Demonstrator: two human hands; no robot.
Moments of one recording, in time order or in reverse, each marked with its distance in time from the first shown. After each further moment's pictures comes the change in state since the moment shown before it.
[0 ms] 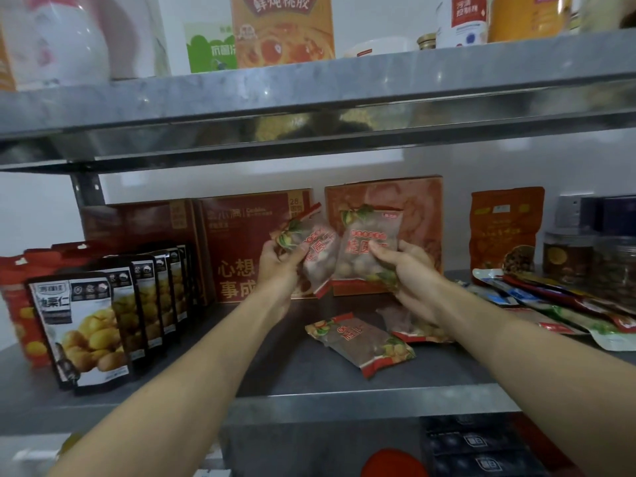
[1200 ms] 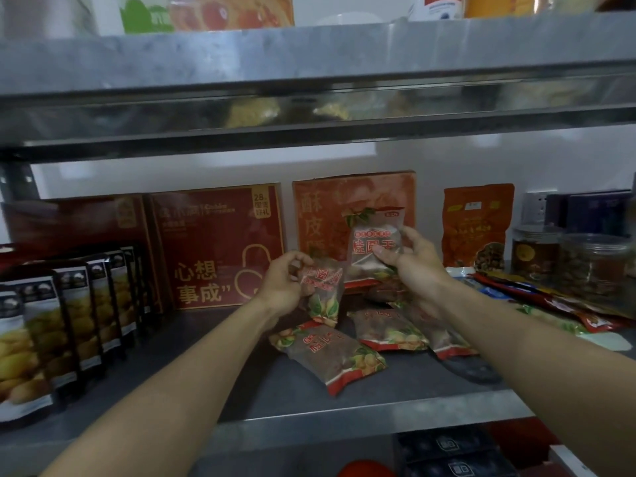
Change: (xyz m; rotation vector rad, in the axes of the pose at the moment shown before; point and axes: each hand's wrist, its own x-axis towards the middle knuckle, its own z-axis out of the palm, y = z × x) left_hand 0.025 -0.045 0.031 0.491 -0.335 0.144; right_hand 0.018 -0.009 -0.054 -0.364 0.182 -0.102
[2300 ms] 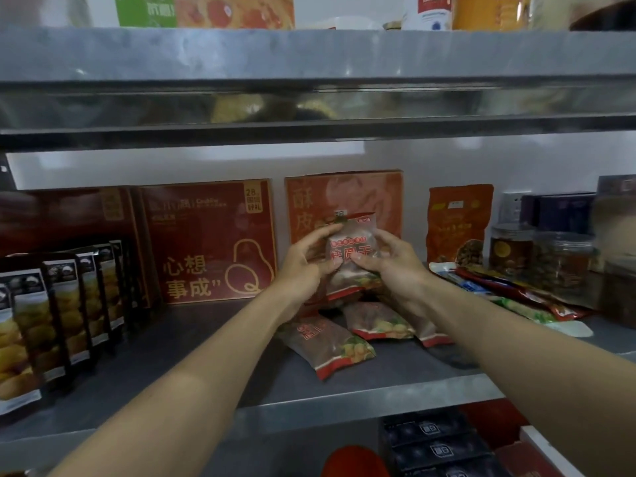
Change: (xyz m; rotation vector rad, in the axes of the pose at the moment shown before) left_hand -0.019 0.038 0.022 -0.315 -0.145 0.158; right_hand -0.018 -0.004 0.011 -0.075 -0.093 -0.023
